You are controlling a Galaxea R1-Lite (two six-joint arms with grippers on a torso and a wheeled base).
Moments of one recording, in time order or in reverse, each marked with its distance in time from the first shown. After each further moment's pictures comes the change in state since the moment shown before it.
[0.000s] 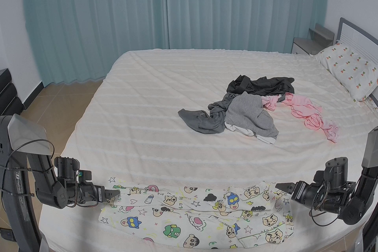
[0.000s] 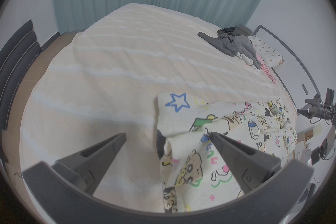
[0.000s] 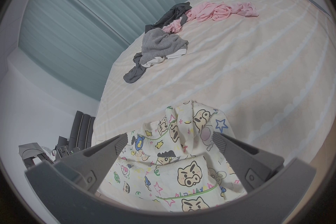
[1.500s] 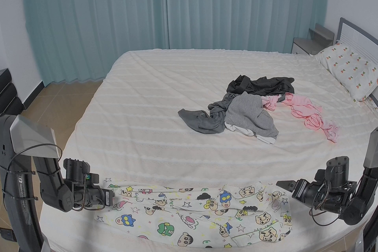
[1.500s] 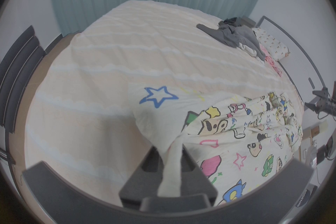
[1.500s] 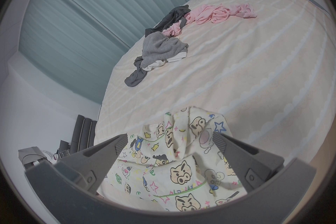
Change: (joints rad) left arm -0.087 -0.035 0.006 0.035 0.143 -0.035; right arm 0.010 -0.032 0.000 0.000 -0.022 0.039
